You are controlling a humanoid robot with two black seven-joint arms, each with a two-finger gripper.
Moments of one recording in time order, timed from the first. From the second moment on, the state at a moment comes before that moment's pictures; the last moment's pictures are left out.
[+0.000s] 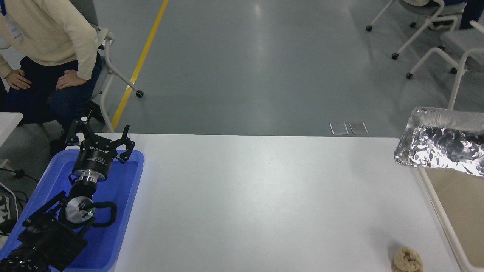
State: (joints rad) left arm -0.52 0.25 -0.99 -0.52 -0.07 -0.60 -0.40; right arm 1.93 -0.91 -1.62 1.09 -0.21 0.42 0.10
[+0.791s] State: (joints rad) left arm -0.52 0.25 -0.99 -0.52 -0.07 -0.60 -0.40; right arm 0.84 -0.82 -0.74 0.35 -0.20 0.16 0.08
